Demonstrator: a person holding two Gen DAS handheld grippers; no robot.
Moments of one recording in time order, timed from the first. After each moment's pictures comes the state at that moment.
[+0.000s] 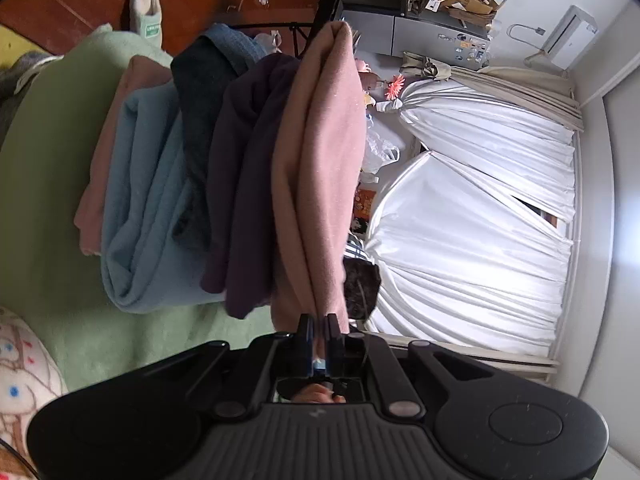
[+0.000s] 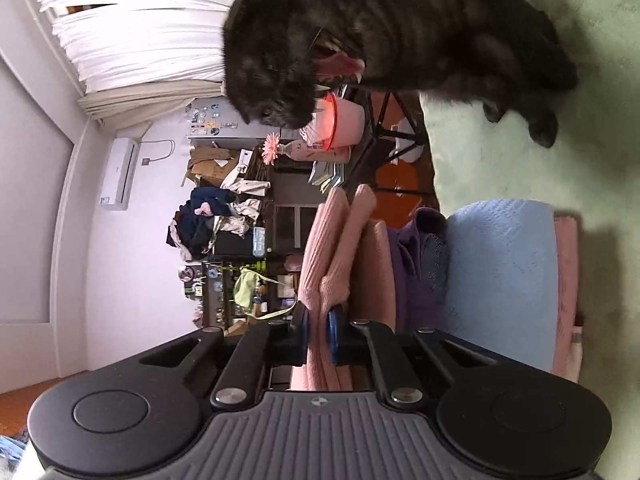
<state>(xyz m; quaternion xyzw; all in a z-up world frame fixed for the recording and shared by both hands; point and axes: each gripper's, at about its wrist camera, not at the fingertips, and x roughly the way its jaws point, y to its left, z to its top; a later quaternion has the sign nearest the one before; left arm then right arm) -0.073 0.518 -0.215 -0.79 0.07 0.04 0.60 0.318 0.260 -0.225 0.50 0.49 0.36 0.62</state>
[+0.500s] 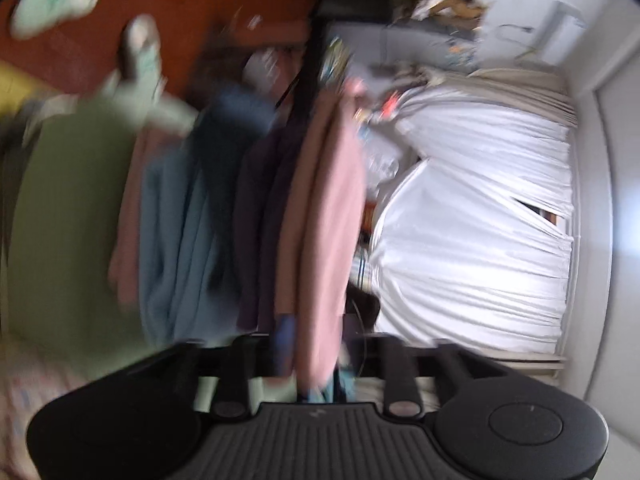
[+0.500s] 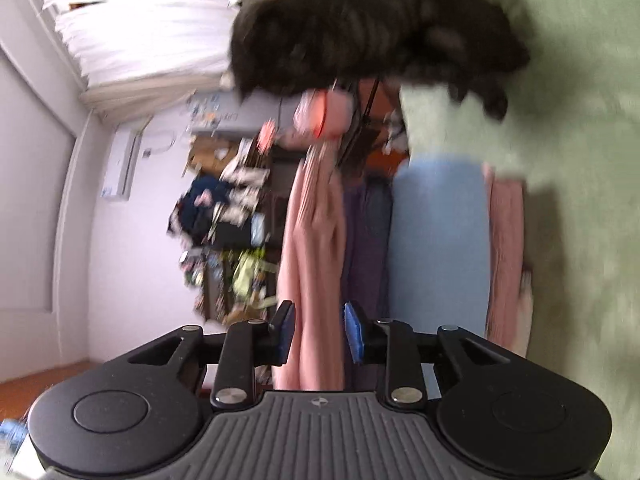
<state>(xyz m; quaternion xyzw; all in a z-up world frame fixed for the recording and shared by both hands) -0.112 0.563 -0.200 -0.74 0.05 0.10 0.67 0.241 0.210 -0.228 0.51 0.51 0.41 0.55</state>
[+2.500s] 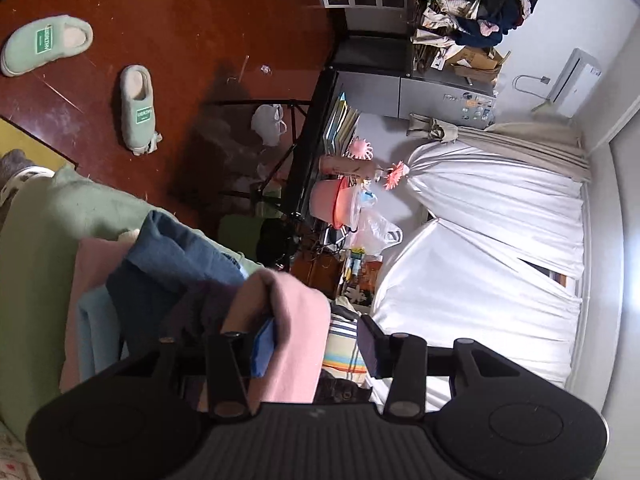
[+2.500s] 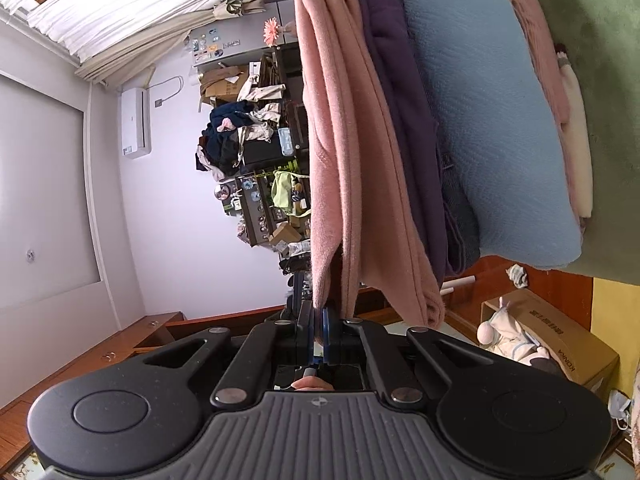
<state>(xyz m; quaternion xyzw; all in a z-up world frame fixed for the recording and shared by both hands) -0.058 0.657 -0.193 -0.77 0.03 0.16 0.62 0.163 0.256 -0.213 0.55 0.56 0.44 0.44</state>
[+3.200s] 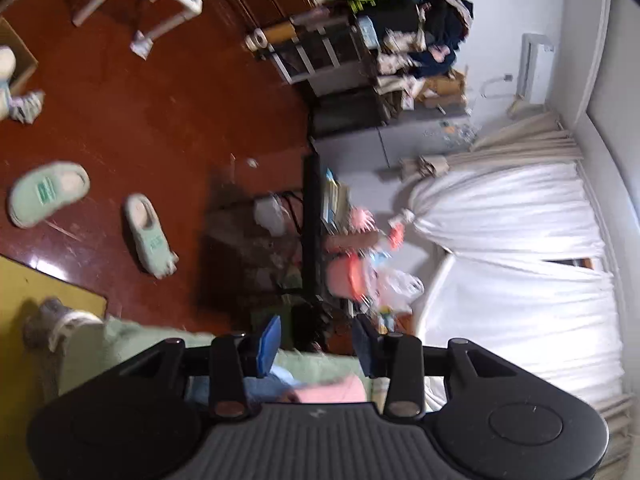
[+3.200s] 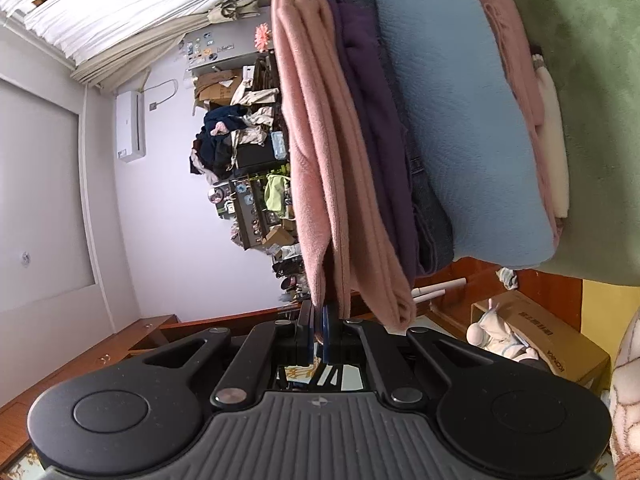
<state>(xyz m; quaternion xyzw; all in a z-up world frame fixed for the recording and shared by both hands) -0.121 0.681 -0.146 -0.68 0.02 0.21 0.70 0.158 0.246 -0.228 0.54 0.56 0.43 0.46</state>
